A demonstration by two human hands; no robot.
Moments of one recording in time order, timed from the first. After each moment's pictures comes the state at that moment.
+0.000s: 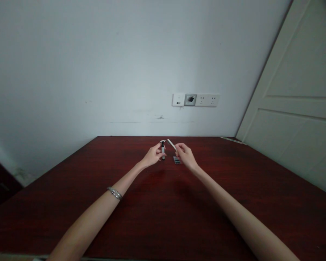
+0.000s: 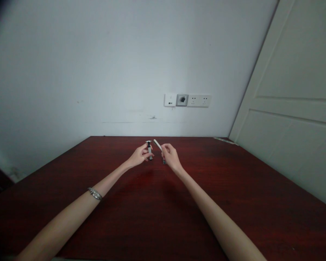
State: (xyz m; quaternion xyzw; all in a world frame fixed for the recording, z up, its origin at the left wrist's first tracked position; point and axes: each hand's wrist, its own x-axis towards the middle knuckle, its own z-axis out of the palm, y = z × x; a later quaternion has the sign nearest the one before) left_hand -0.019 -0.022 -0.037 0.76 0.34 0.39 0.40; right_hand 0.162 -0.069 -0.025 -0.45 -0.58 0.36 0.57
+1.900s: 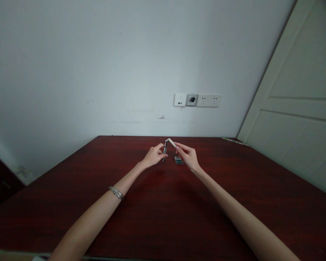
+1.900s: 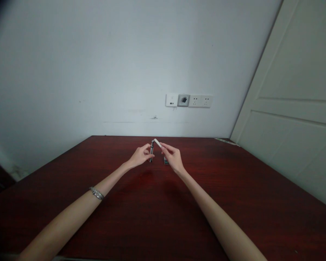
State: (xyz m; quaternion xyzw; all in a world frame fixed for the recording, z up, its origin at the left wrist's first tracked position) left_hand -0.019 -0.025 -0.034 0.81 0.35 0.38 0.27; right_hand 0.166 -0.071 -0.026 -0.40 -0.61 0.34 0.60
